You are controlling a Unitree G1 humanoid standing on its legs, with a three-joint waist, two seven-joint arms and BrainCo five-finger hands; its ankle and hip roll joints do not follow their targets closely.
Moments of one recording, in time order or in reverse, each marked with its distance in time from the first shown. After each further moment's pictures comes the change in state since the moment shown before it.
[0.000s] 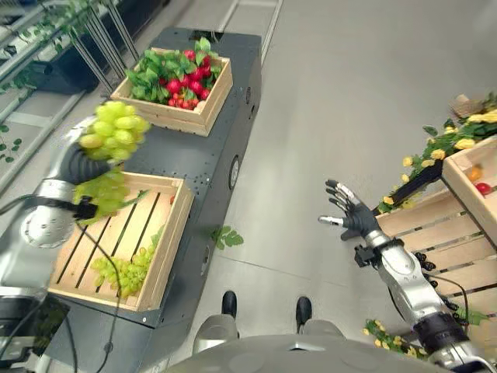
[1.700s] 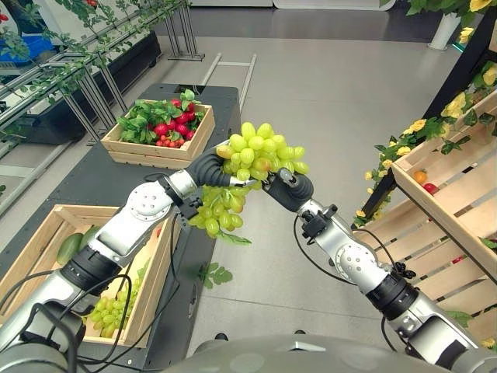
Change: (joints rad) left arm -0.341 -0.054 -0.558 -0.103 -0.324 0.043 -0.298; right arm -0.261 0.089 0.390 -0.233 0.882 0.126 0.081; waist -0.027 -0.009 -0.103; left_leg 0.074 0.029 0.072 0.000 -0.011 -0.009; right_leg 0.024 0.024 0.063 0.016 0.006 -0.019
